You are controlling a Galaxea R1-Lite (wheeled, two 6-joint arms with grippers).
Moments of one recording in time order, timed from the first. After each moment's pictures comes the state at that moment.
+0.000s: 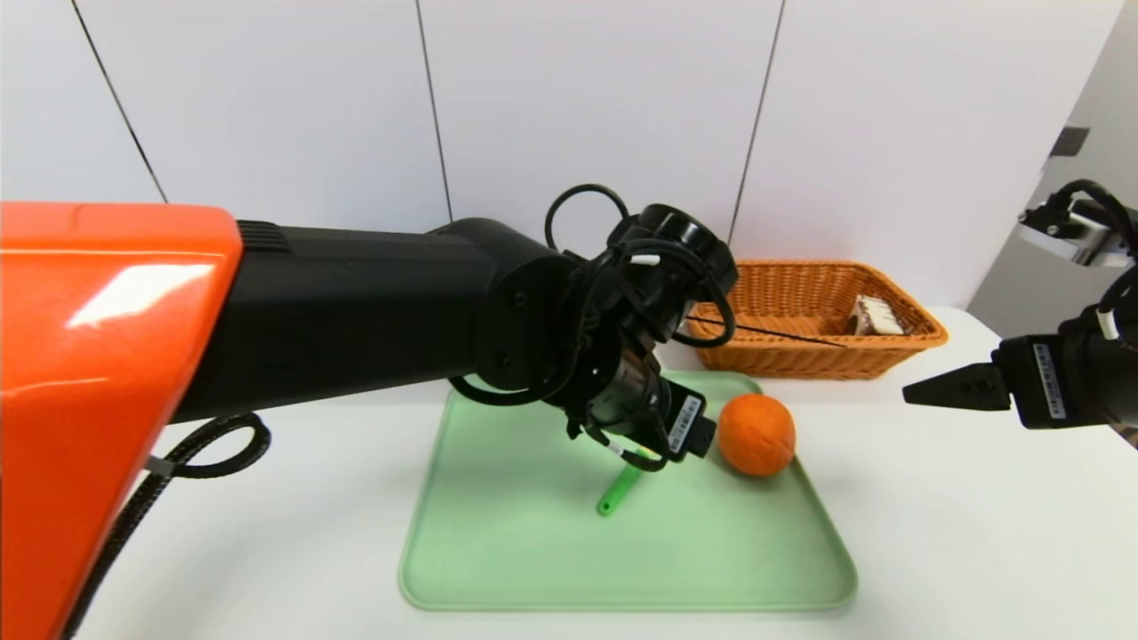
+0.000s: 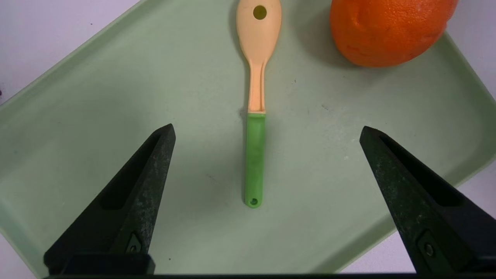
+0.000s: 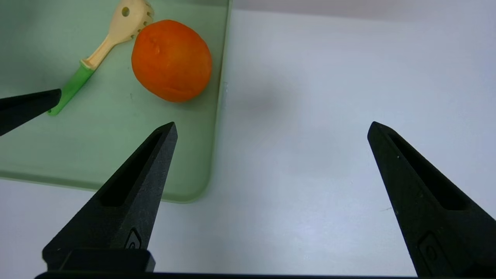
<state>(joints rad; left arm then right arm) -0.91 2.11 -1.85 0.56 0.19 -0.21 0.23 1.35 -1.17 0.60 -0.05 0.11</state>
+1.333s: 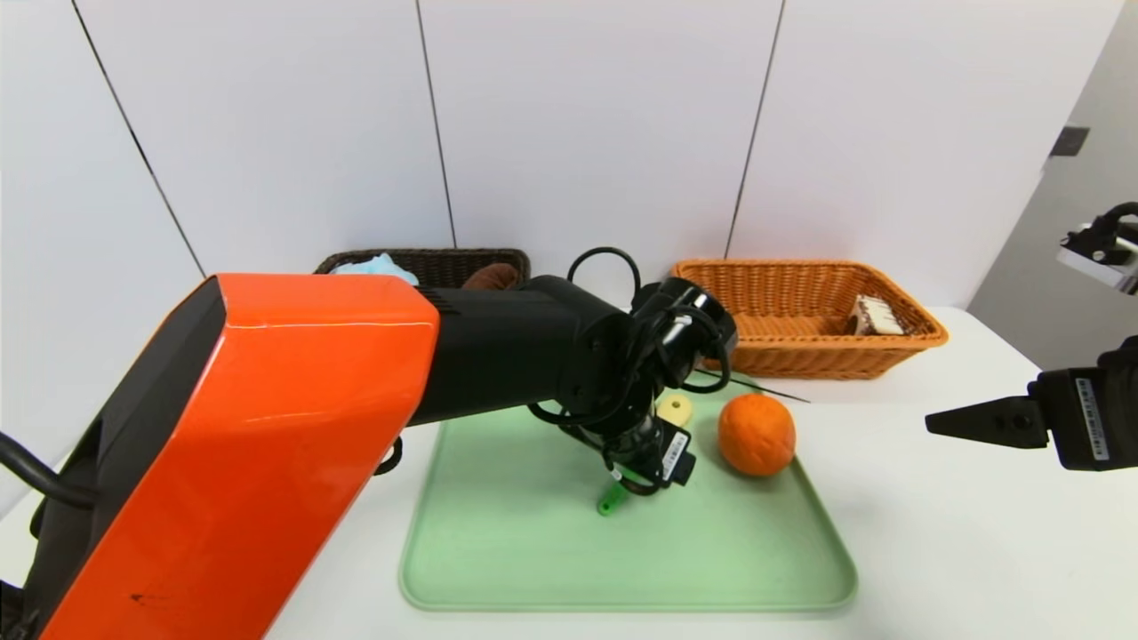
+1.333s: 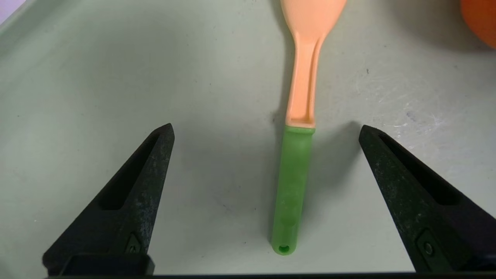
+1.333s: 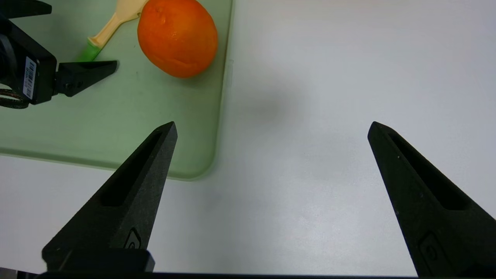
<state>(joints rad) -0.89 2.29 -1.96 0.64 0.26 -0.22 0.24 1.27 -1.09 0.60 -0.03 0.13</state>
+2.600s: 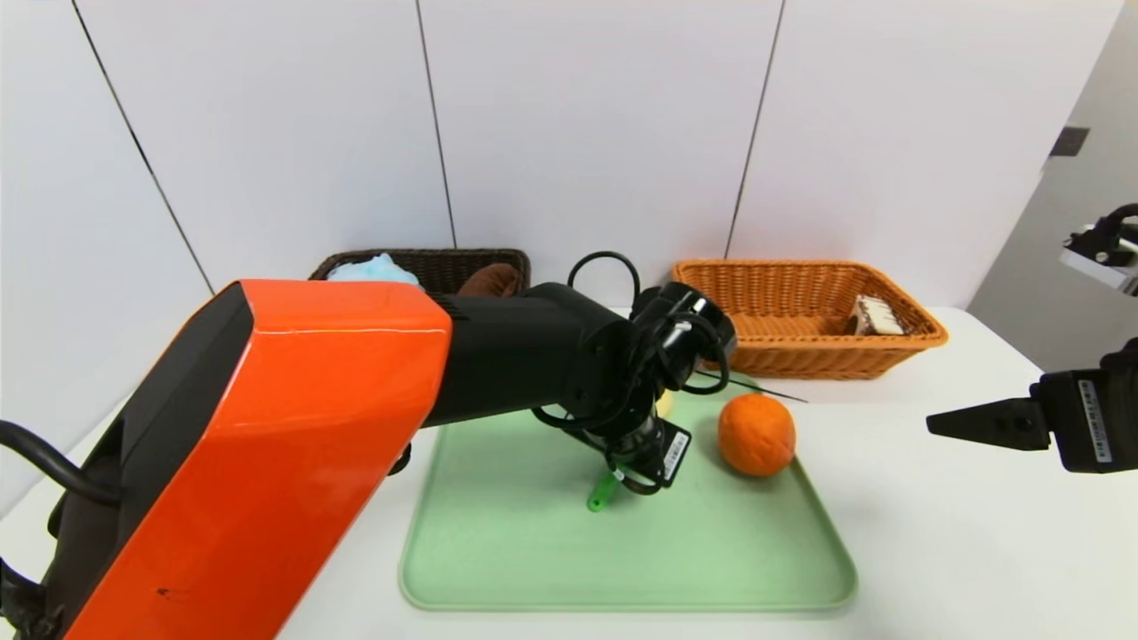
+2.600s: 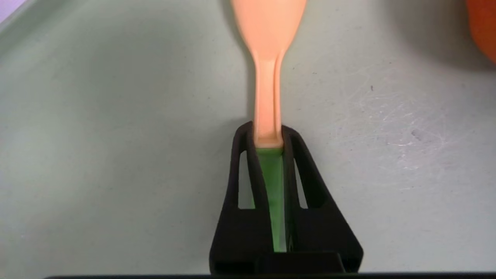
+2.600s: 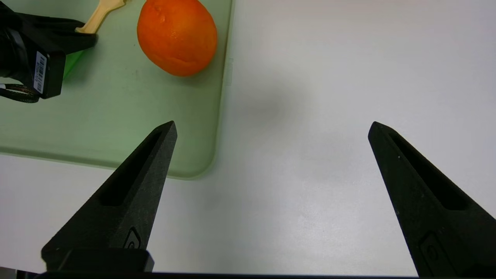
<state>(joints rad) -0.88 2.30 -1.96 0.62 0.25 -0.23 0.24 1.26 -1.08 0.60 -0.03 0.13</state>
